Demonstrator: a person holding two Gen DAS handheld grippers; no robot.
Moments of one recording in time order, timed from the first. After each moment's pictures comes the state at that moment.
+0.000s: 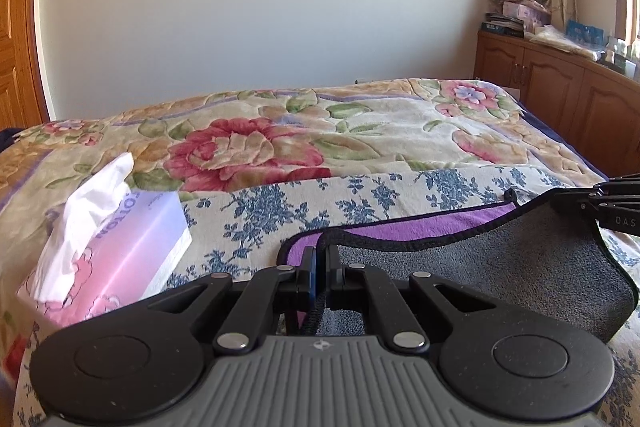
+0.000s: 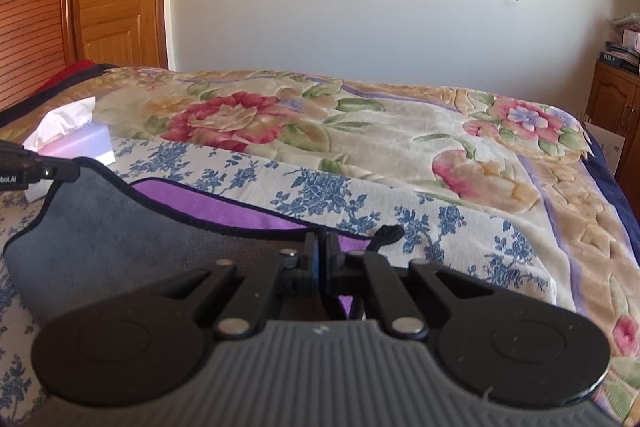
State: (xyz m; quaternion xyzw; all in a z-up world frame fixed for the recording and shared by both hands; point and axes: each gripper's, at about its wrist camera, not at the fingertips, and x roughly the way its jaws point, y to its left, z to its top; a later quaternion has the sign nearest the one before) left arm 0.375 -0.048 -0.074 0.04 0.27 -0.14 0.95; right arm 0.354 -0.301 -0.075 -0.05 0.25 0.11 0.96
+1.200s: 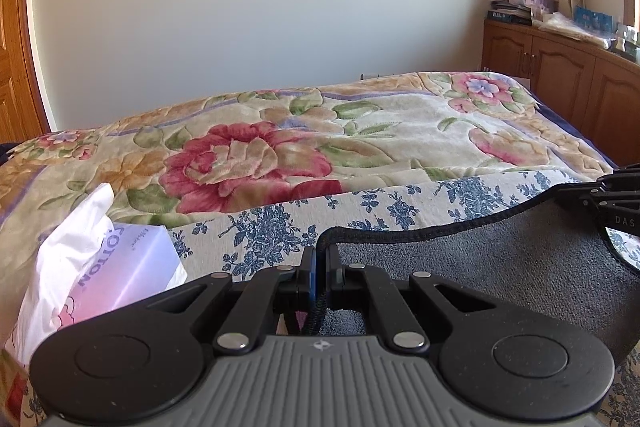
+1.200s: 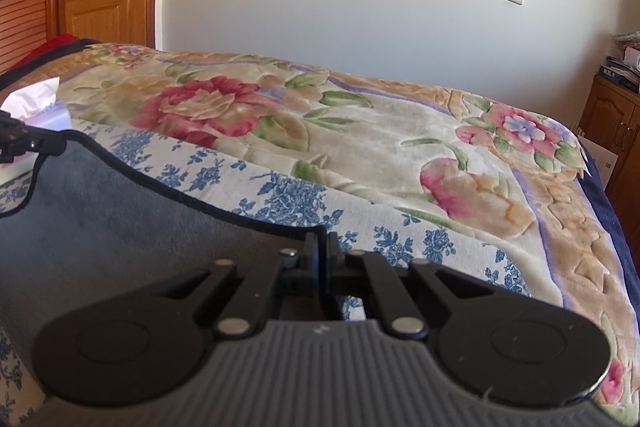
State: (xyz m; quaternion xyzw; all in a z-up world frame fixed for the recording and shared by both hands) left arm 0.419 -0.060 -0.074 0.06 0.28 -0.13 0.95; right arm 0.396 -0.300 -0.080 -0.09 0.27 0.09 0.95
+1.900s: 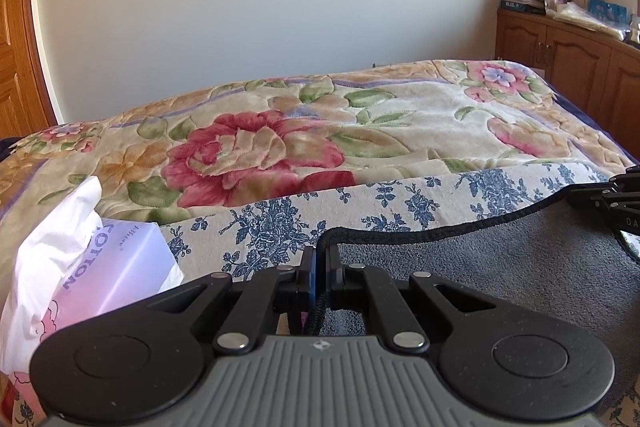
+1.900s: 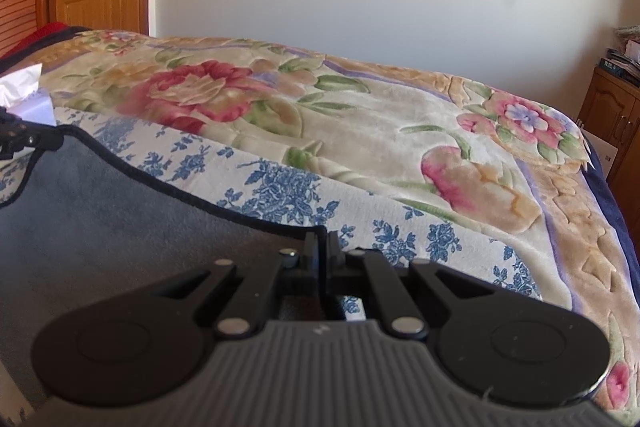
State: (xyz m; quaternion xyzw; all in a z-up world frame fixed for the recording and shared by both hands) left arm 0.443 -0.067 -0.090 0.07 0.29 -0.11 0.95; right arm 0.413 -0.299 -0.093 -0.10 0.29 0.08 0.95
